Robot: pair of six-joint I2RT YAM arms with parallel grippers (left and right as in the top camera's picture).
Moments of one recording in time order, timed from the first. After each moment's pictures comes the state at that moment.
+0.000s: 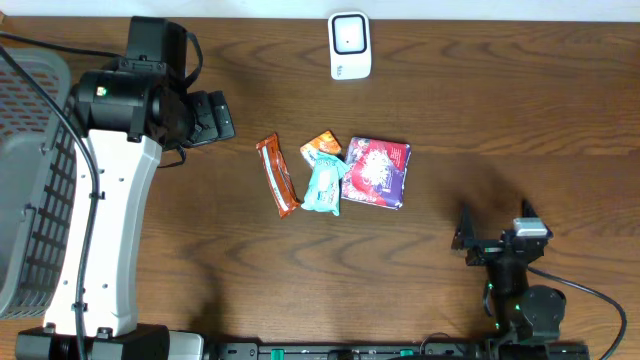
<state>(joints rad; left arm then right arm) -0.11 1.57 1.77 -1.39 -0.08 -0.36 -0.01 0.01 0.01 -0.01 -0.06 0.03</state>
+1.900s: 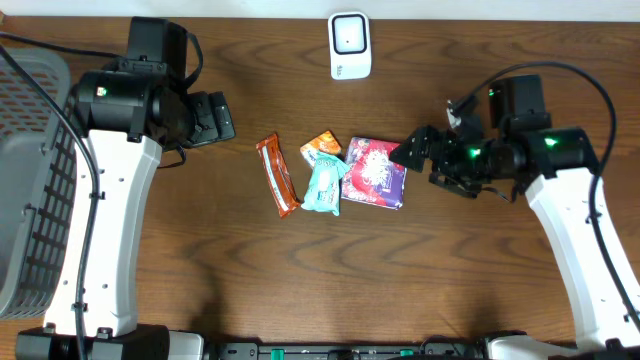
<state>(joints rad) -0.11 1.57 1.77 -1.39 -0.08 -0.36 0.14 1.44 1.32 -1.07 -0.60 0.51</state>
